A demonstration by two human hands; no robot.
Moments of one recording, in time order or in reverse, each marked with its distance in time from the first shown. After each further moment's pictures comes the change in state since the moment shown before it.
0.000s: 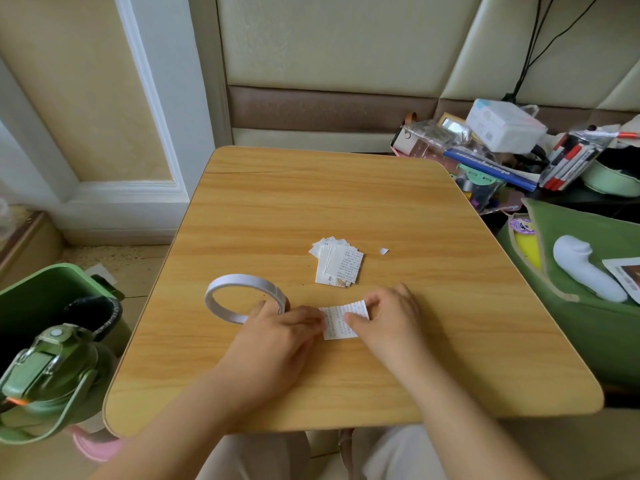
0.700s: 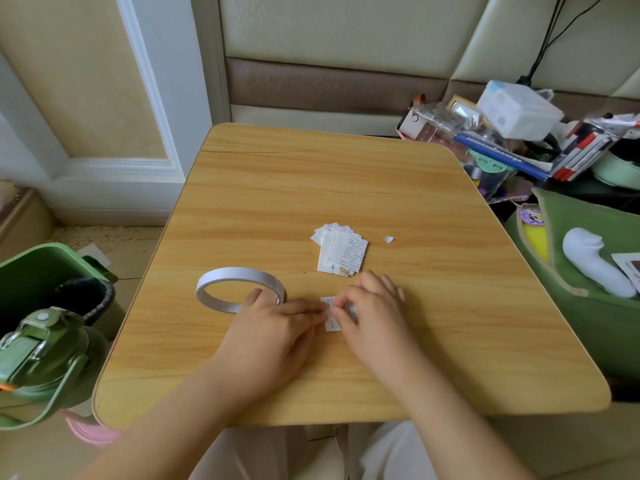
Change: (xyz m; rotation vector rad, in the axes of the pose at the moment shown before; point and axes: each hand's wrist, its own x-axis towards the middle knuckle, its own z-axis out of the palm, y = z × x) left_hand 0.000 -0.004 0.008 -0.011 0.102 0.010; right_hand -0.005 -0.004 0.023 -0.180 0.128 -0.416
